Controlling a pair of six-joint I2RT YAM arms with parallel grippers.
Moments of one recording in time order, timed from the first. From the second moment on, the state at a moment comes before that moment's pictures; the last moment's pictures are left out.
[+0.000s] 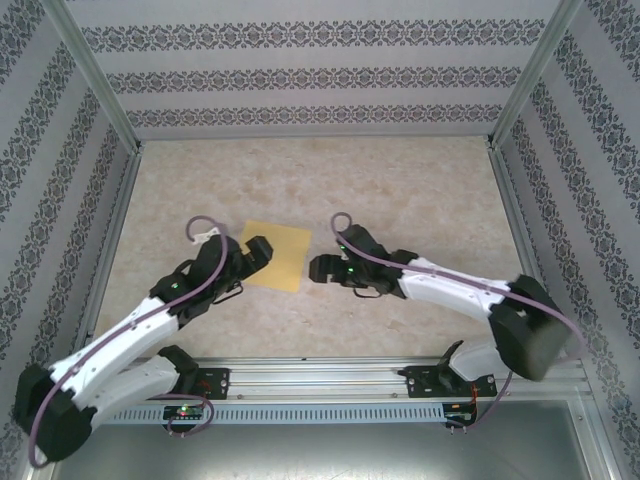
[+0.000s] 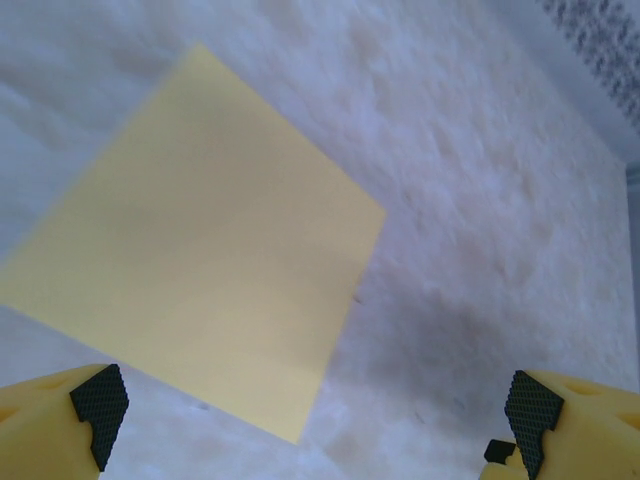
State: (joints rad) left arm -0.58 0.87 0.62 -0.45 -0.23 -1.02; right arm 0.81 1.45 0.84 -0.28 -0.11 0.83
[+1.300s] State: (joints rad) left arm -0.56 0.58 0.50 -0.65 -0.38 -0.84; right arm 0.85 1.87 1.14 -0.38 -0.17 0.75
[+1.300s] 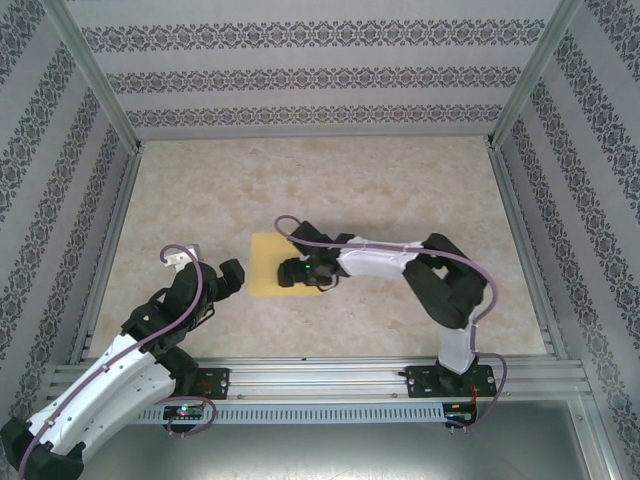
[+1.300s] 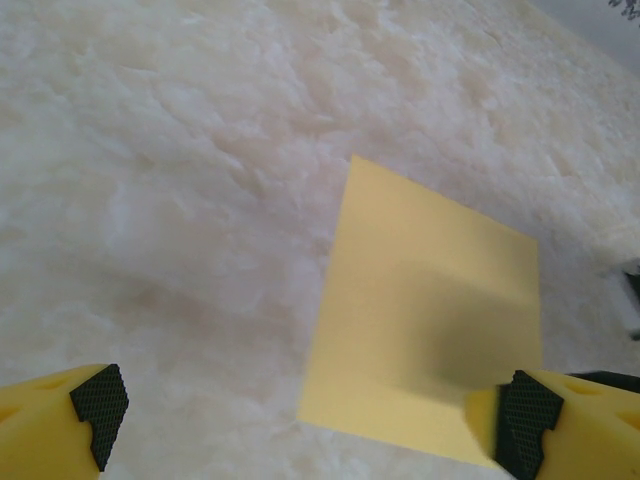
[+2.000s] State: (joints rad) left arm -0.56 0.62 0.48 -0.62 -0.22 -0.81; right arm 0.69 1.86 1.16 -0.37 -0.25 0.68
